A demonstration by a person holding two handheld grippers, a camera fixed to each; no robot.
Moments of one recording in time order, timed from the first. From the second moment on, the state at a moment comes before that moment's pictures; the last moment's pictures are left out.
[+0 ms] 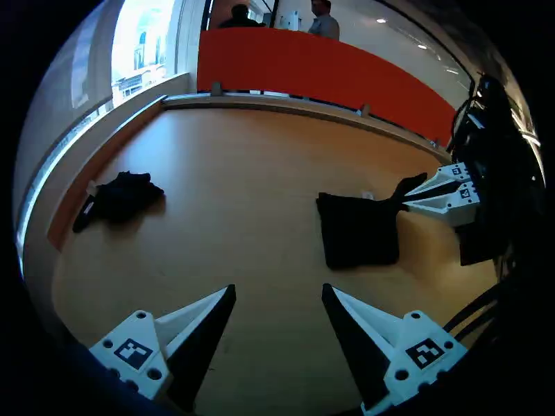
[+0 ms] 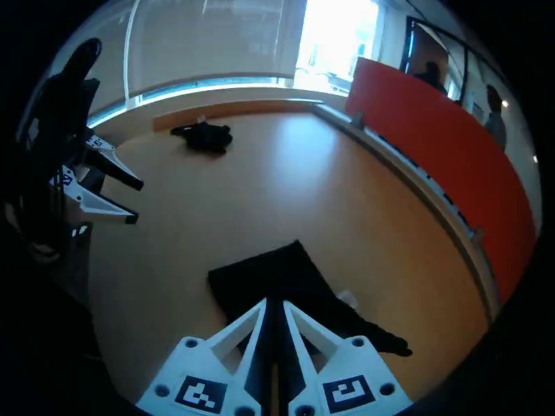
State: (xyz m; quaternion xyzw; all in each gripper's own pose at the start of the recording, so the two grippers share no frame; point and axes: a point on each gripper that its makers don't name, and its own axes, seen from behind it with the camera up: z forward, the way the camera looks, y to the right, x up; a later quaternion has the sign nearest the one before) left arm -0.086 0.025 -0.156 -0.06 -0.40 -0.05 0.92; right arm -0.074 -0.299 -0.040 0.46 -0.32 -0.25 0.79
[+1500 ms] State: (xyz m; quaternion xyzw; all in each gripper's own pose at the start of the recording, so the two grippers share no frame) left arm -0.091 0.011 -0.165 -0.03 -0.40 -0.07 0.91; right arm -0.141 -0.301 -0.071 0.46 -0.39 -0.24 0.76
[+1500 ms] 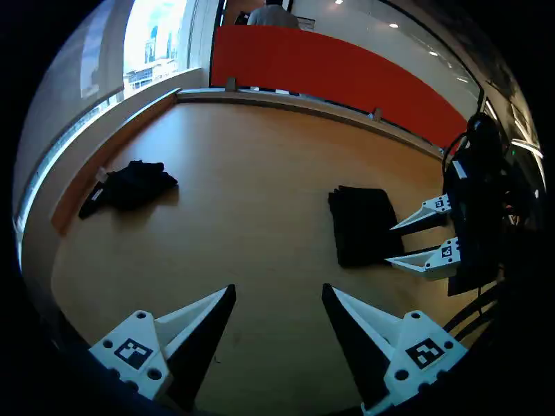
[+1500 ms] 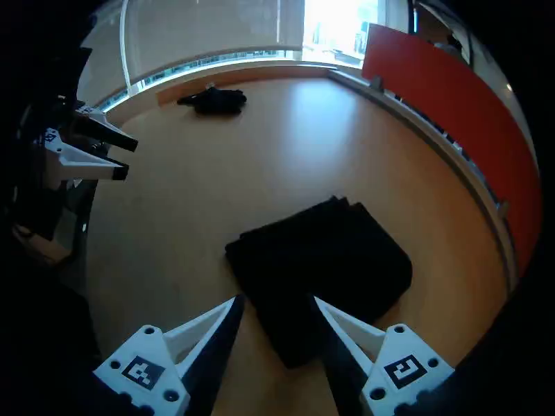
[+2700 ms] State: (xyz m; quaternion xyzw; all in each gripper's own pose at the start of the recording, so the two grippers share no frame) left arm -0.094 0.021 -0.164 -0.04 -0.40 -0.07 0.91; right arm -0.173 -0.238 -0.086 0.40 -0.44 -0.22 0.77
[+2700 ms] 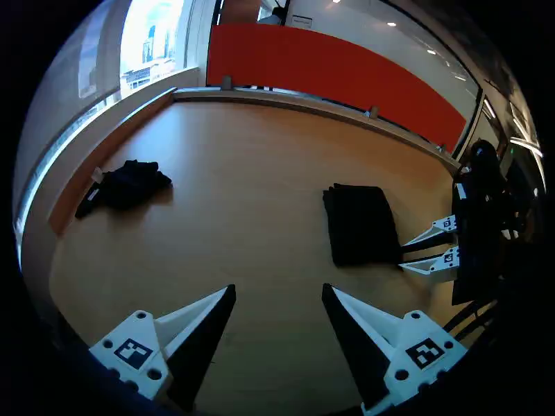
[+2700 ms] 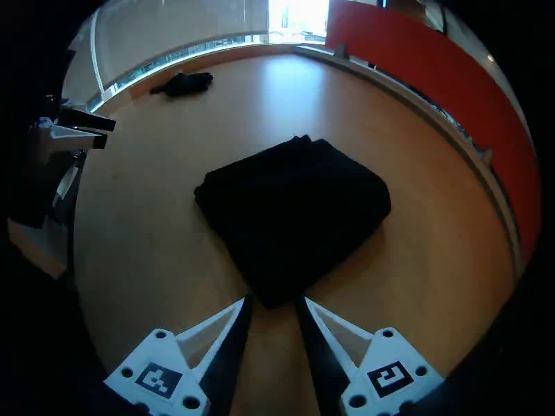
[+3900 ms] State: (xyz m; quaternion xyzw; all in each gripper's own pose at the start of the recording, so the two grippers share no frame) left arm -0.084 0.028 -0.152 -0.05 -0.39 -0.07 0.92; right arm -0.104 -0.258 -0.049 0.39 -0.37 -0.22 0.81
